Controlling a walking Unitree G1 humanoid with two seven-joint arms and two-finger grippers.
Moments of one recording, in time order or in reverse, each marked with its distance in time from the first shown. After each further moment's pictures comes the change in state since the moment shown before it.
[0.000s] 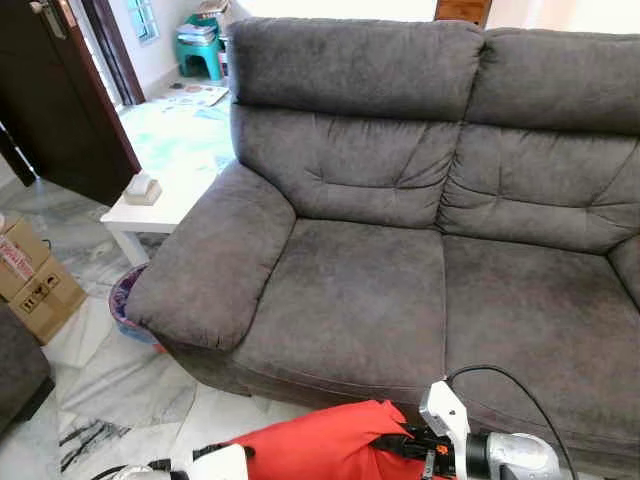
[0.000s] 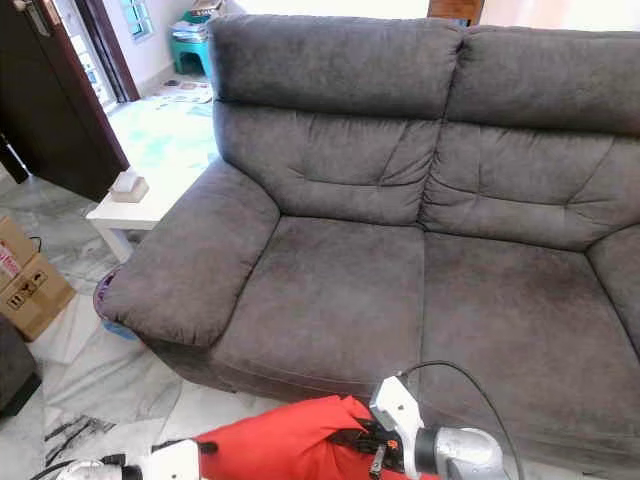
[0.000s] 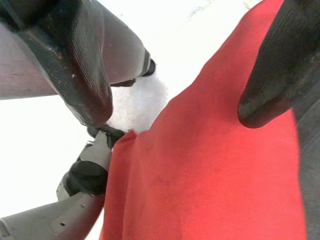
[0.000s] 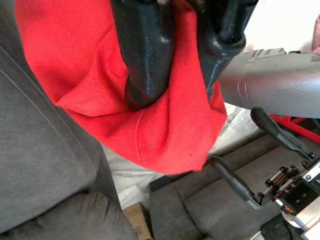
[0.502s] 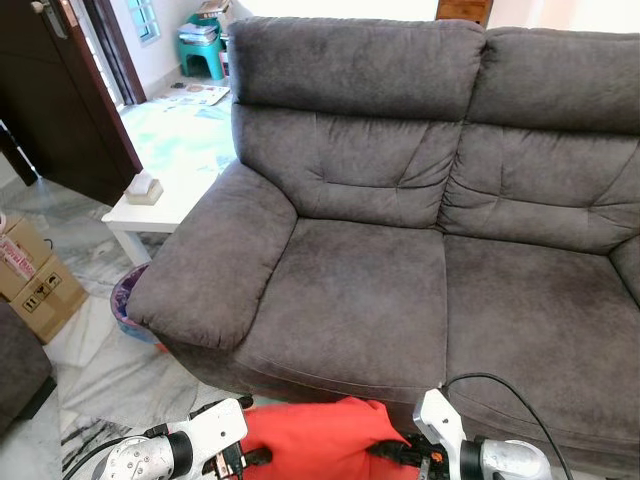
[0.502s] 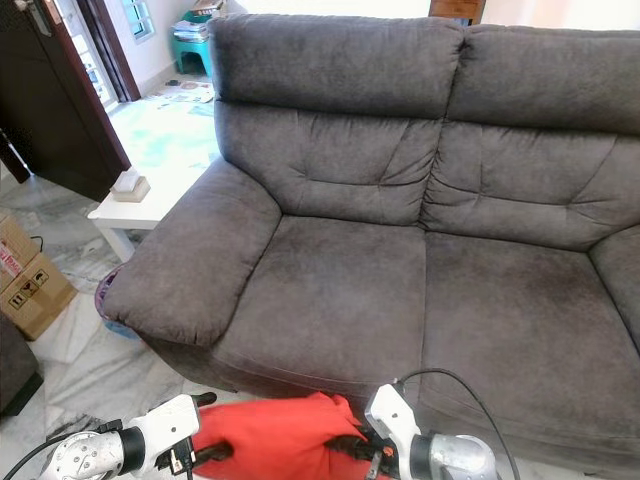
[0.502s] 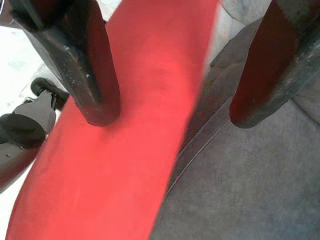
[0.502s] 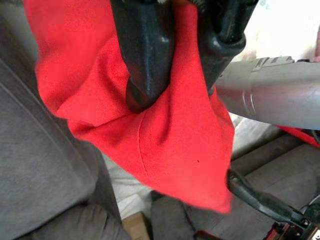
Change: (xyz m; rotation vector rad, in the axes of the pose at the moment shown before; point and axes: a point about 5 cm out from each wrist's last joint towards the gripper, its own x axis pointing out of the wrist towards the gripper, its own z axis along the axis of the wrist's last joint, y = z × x) left arm -0.010 0.035 0.023 -0.013 -0.109 0.233; right arm 0.009 0.000 -0.013 -0.010 0.034 -0.010
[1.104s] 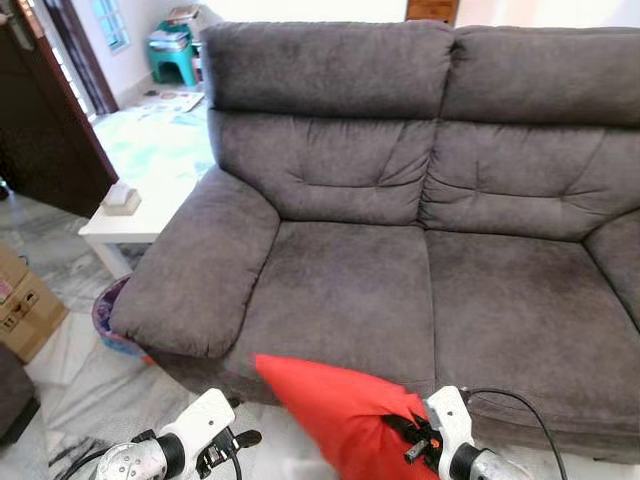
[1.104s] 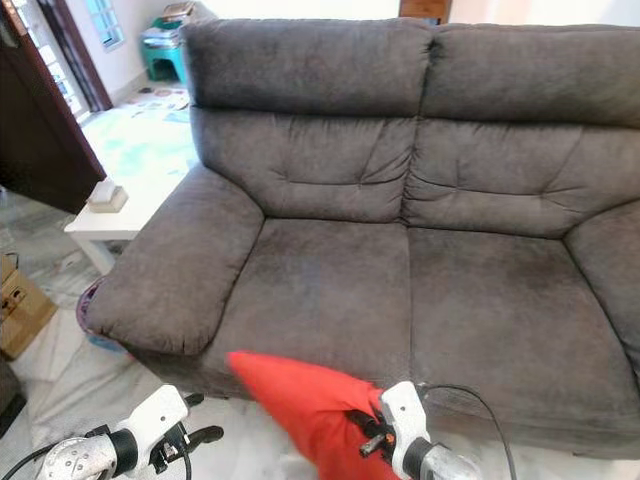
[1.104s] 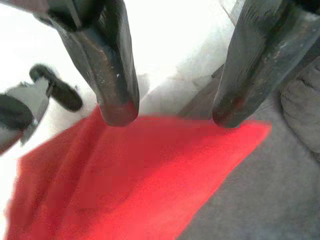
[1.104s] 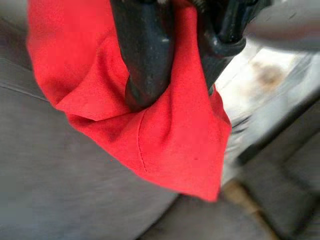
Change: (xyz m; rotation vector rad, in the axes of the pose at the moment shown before) left arm -0.004 0.001 -0.006 -0.123 0.035 0.100; right arm 0.011 -0.011 -0.019 0.145 -0.090 -0.348
